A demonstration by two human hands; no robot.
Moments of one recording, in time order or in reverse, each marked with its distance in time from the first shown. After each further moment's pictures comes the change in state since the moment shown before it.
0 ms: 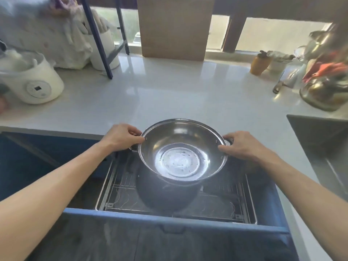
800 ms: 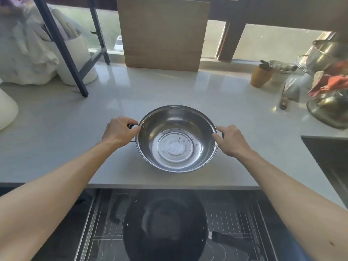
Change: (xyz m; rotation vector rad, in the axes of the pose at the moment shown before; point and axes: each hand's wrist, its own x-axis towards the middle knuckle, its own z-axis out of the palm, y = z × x) left_hand 0.222 0.009 0.002 0.013 0.220 0.086; right_hand 0.225 0.003 0.027 0.104 0.258 0.096
